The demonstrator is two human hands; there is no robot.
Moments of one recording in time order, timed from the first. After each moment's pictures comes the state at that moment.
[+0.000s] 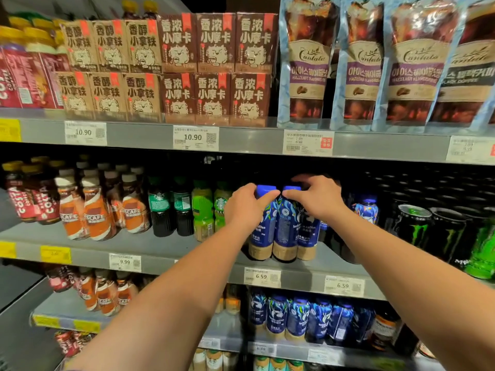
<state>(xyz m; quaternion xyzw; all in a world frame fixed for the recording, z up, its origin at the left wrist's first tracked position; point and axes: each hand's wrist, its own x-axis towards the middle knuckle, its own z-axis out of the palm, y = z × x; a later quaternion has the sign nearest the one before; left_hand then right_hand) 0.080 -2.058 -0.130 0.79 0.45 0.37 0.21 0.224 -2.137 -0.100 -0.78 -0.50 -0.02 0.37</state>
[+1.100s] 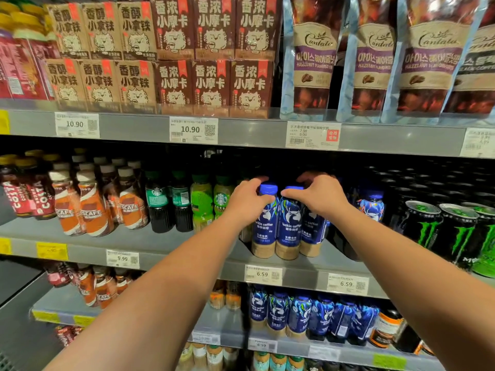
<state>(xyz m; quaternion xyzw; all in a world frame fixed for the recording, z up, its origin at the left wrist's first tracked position) 0.085 -2.035 -0.133 0.80 0.38 0.32 0.33 0.228 -2.131 -0.106 -0.79 -0.50 -0.01 0.35</state>
